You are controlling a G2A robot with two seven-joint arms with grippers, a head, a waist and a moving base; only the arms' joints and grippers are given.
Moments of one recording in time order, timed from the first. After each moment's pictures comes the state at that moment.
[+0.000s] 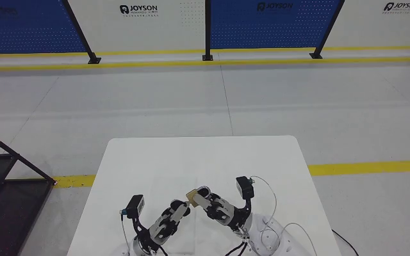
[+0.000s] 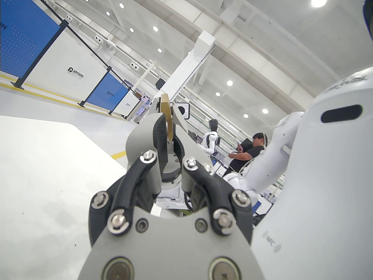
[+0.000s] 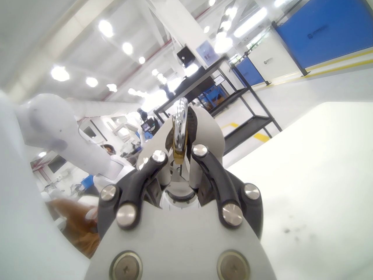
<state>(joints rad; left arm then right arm) 1.85 -1.00 -1.06 -1.67 0.65 -1.01 0.55 -1.55 -1.26 0.90 -1.55 -0.44 -0.95 -0.02</state>
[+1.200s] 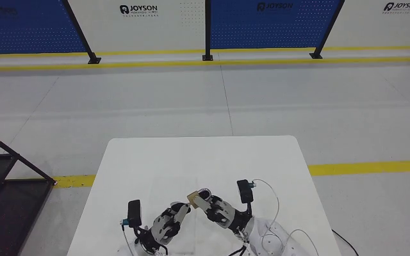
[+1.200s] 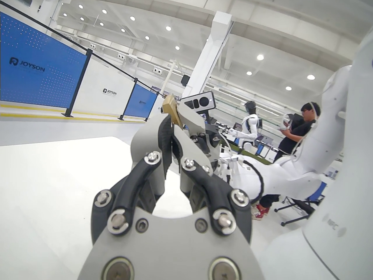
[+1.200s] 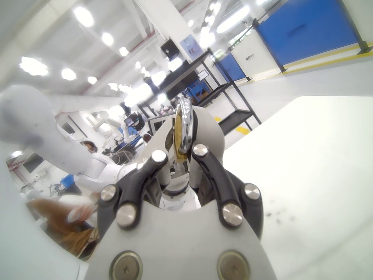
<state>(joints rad) 1.87 -1.04 -1.10 -1.65 1.10 -0.79 0.82 -1.62 -1.25 0.94 -1.62 -0.56 -0.86 -0.04</state>
